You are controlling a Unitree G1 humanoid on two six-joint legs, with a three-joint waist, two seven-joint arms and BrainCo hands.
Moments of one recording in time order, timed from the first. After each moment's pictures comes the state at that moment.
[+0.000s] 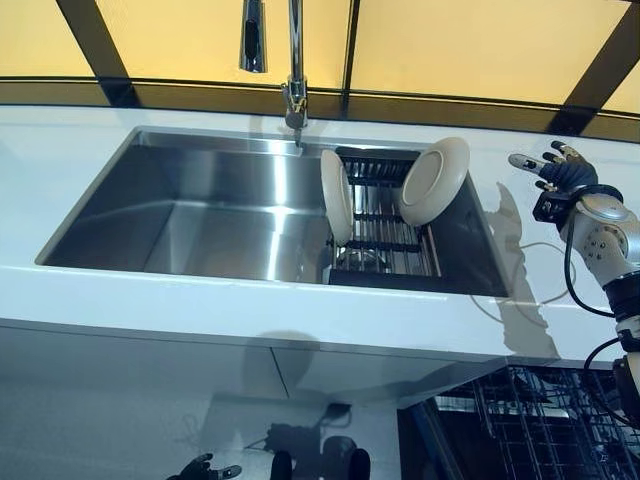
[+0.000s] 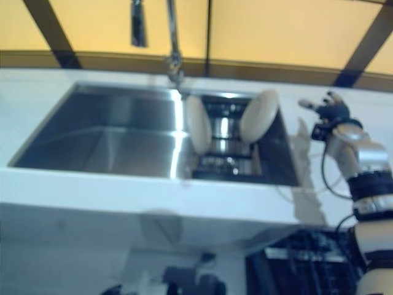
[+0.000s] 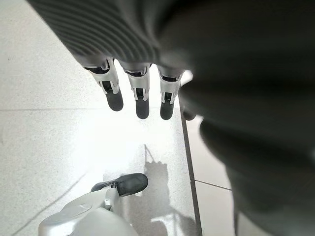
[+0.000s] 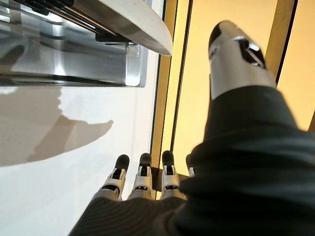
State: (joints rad) left arm 0.01 0.36 -0.33 1.09 -0.22 -0.03 0.04; right arm -0.94 -0.92 0.25 0.62 0.86 0.36 -0.26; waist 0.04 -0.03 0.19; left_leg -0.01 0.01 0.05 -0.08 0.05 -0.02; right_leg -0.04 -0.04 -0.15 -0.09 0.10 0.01
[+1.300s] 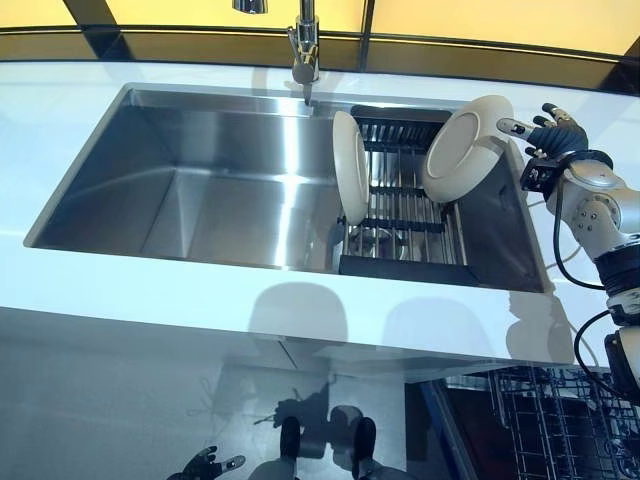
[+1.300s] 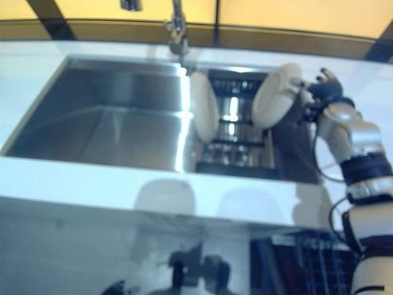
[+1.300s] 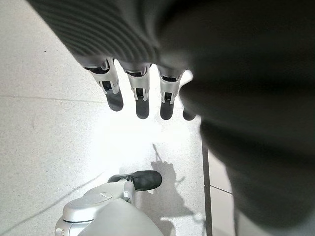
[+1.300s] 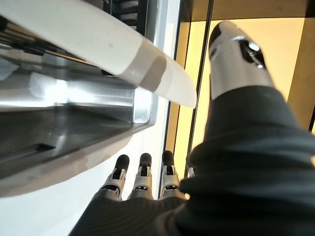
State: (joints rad) left arm 0.01 0.35 -0.34 1.08 -0.30 -0.06 0.04; right arm -1.08 -0.89 0.33 0.61 0.88 0.36 -0.31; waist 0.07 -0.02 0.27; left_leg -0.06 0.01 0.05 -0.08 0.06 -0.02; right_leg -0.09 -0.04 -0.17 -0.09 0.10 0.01
